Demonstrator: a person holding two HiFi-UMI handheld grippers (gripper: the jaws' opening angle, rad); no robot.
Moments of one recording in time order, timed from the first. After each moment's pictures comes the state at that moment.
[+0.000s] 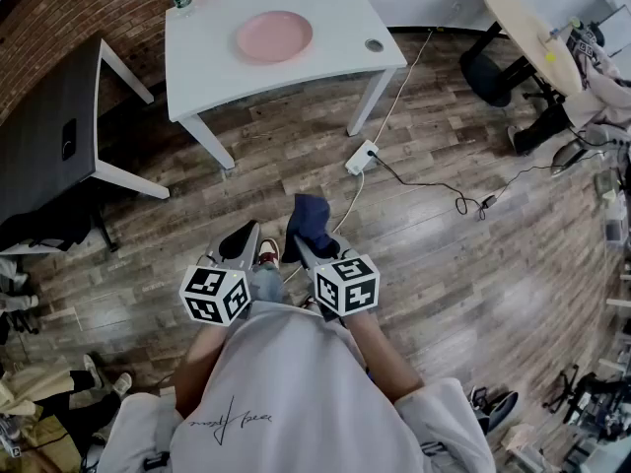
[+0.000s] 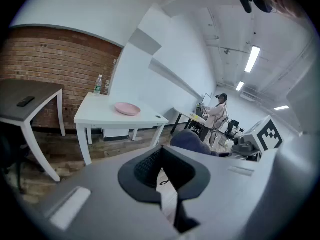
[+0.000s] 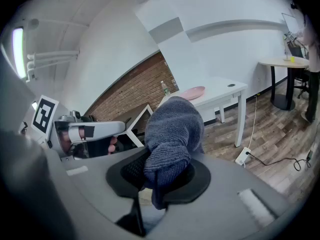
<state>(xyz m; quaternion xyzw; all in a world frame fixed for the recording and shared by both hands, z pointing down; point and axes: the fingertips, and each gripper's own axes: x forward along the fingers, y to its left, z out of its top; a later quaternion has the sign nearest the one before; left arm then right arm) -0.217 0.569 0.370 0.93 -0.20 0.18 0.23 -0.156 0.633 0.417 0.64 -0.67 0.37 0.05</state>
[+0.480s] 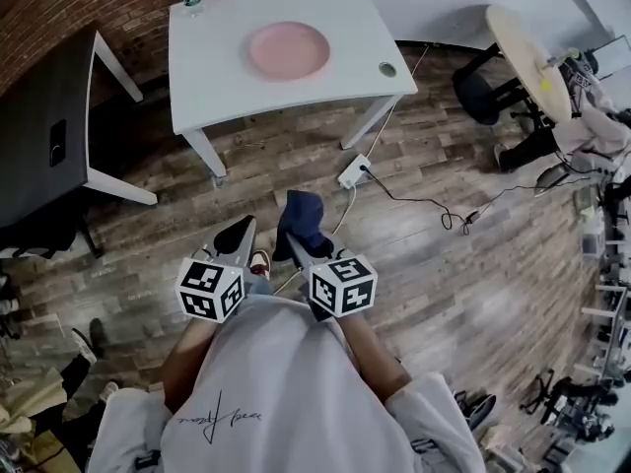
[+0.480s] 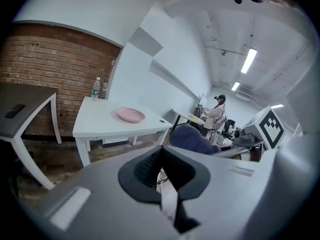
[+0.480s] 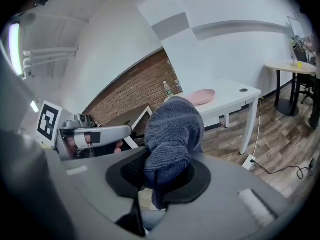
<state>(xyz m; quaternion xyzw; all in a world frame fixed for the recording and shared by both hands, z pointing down) -0.235 0.457 0.364 0.94 -0.17 0.19 0.21 -0.184 0.518 0.399 0.64 -0.67 0.37 0.04</state>
